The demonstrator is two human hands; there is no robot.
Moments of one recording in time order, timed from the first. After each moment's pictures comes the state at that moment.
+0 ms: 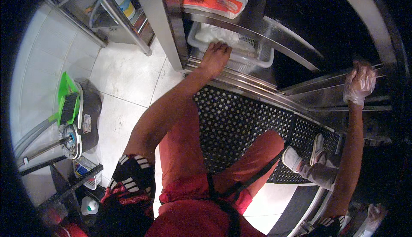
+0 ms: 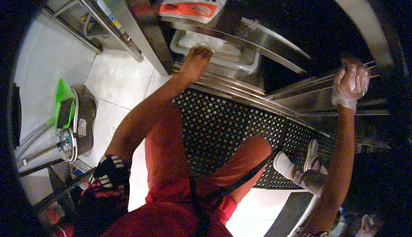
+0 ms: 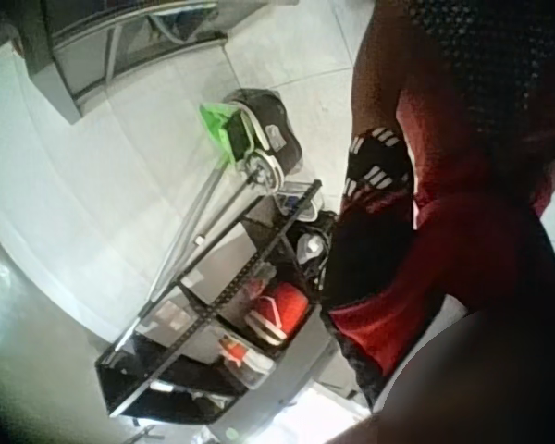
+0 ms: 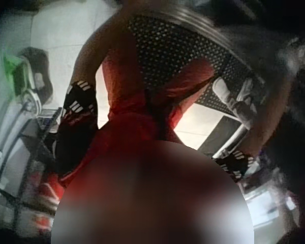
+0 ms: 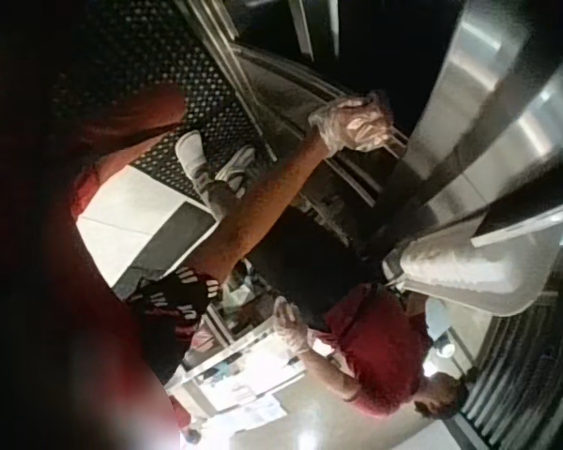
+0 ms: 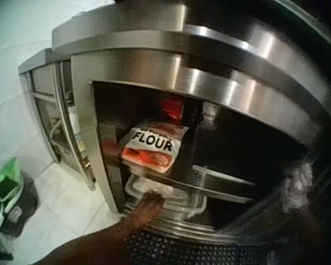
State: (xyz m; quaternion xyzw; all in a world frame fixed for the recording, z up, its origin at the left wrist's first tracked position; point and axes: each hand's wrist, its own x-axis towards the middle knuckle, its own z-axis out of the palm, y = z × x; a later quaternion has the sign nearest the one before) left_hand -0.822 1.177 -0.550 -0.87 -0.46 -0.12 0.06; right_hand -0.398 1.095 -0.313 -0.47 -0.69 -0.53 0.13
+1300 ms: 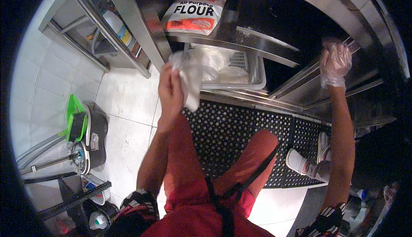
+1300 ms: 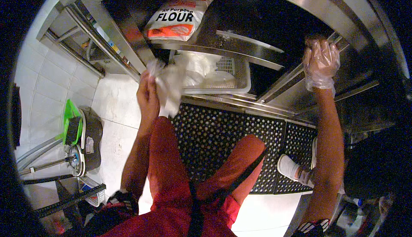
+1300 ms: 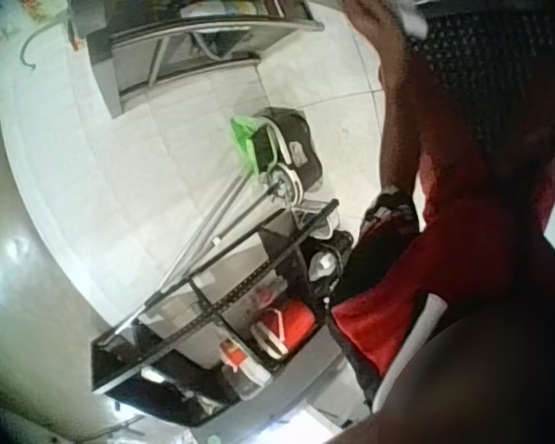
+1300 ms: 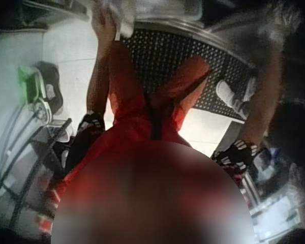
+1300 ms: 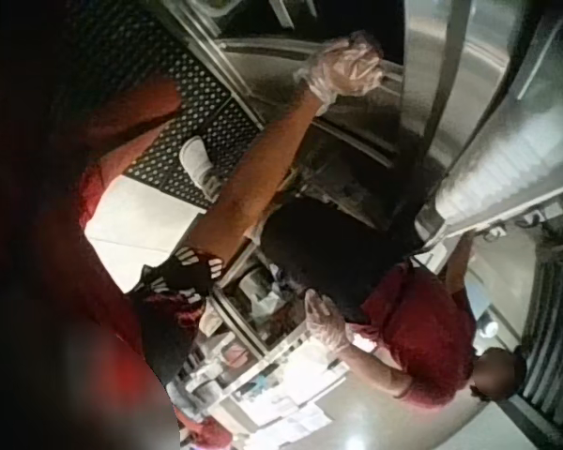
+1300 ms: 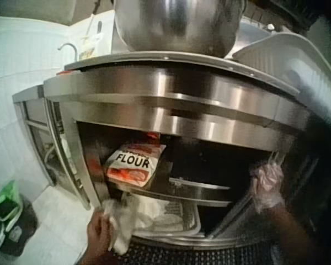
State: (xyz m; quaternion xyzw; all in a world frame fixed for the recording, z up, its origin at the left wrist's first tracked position) left_hand -0.876 1.068 -0.462 -0.60 -0.46 -0.64 -0.16; right_hand -0.393 1.122 -0.347 -0.40 -0.66 -0.58 0.24
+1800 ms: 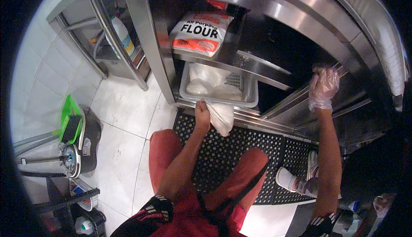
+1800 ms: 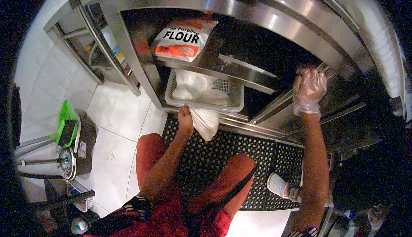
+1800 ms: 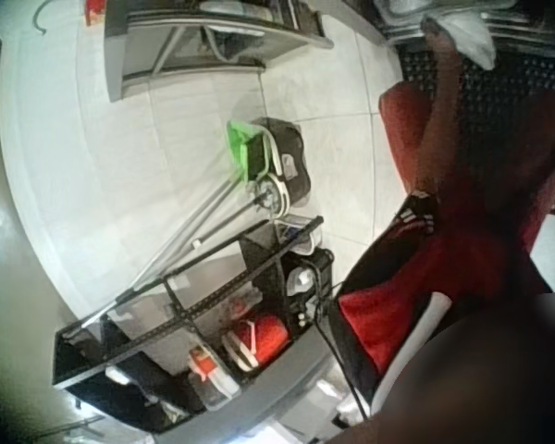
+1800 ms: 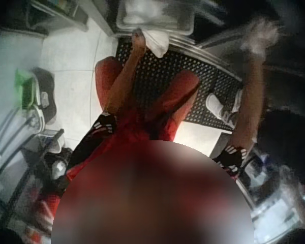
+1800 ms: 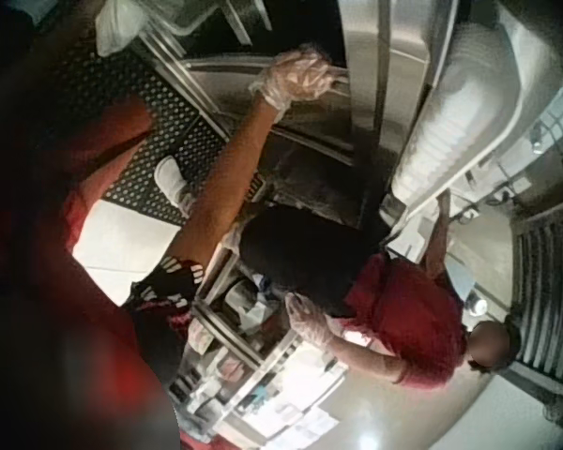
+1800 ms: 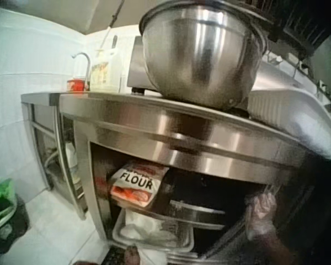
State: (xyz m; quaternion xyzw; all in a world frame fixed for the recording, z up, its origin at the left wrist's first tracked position) left_hand -0.779 1.110 -0.615 -0.31 -0.54 -0.63 -0.46; right_hand -0.435 1.105 -0.334 -0.39 -0.67 -0.58 0.23
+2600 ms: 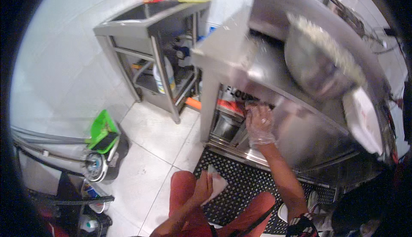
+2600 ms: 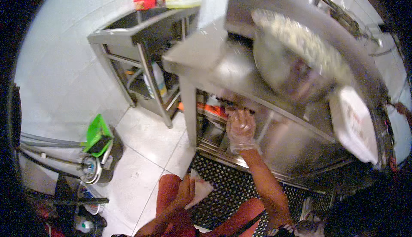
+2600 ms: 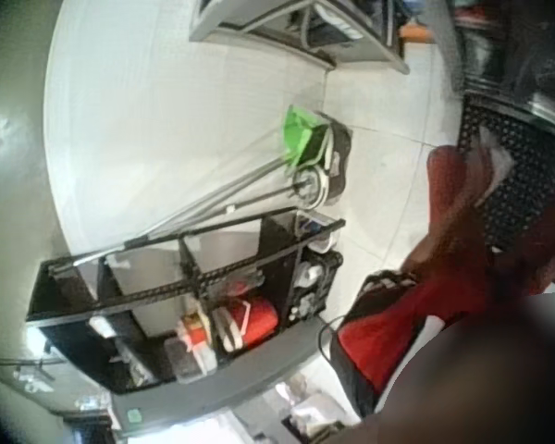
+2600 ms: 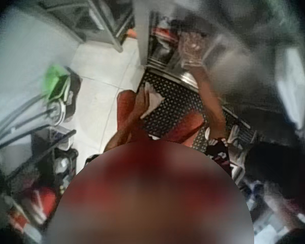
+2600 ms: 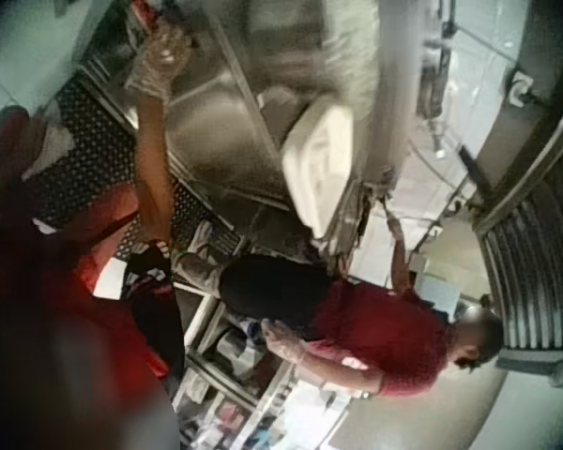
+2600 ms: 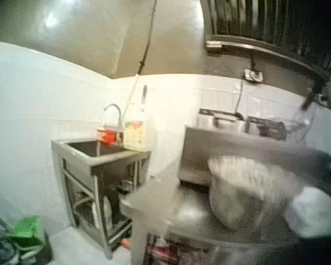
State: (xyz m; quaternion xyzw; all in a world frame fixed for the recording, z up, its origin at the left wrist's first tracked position) left_hand -0.905 0.922 -0.451 -0.57 -0.63 -0.40 -0.33; right_hand -0.730 1.142 -0.335 -0.44 -0.76 -0.29 0.38
